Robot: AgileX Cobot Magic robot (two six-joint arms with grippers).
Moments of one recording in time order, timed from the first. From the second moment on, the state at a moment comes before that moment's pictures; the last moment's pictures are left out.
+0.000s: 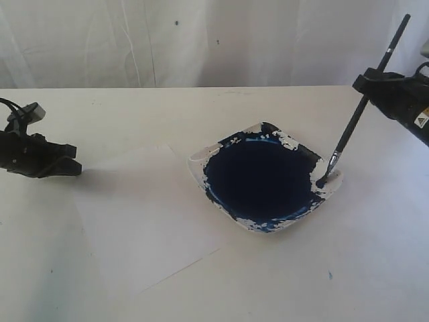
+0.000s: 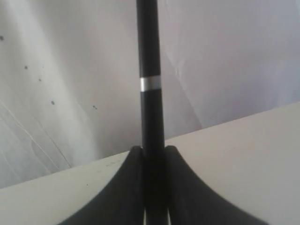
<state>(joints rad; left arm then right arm) 0.11 2.09 -1.20 -1.22 0.67 1.25 0.03 1.85 -0.83 -0.39 -0.93 0.62</state>
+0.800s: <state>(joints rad) 0.11 2.09 -1.20 -1.23 0.66 1.25 0.03 1.85 -0.83 -0.31 -0.96 0.66</state>
